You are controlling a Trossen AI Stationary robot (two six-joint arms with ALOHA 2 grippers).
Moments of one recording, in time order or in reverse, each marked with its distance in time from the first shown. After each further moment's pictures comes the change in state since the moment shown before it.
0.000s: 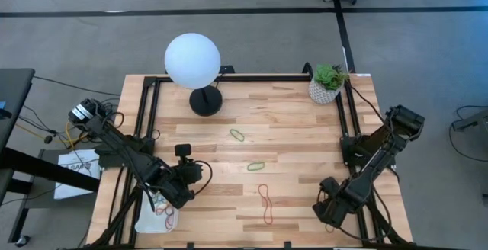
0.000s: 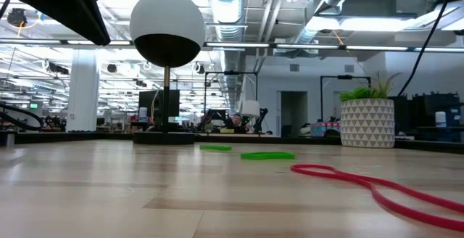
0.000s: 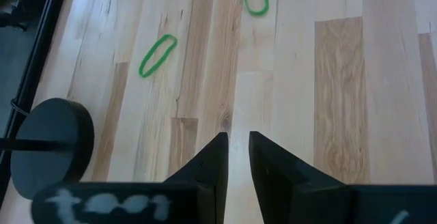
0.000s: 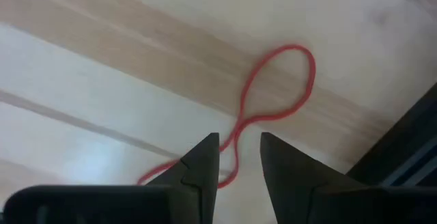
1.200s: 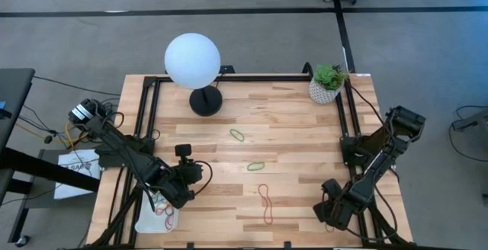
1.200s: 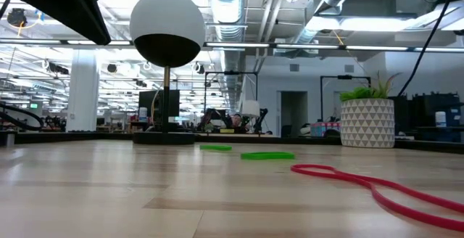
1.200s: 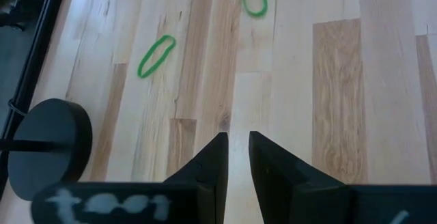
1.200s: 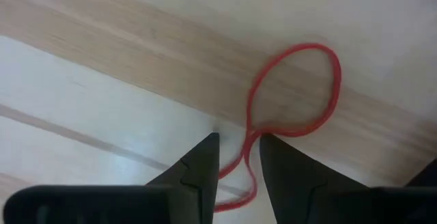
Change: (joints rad) left arm 0.000 0.000 0.000 0.006 0.002 0.000; right arm 0.072 0.015 -0.094 0.176 0.077 0.128
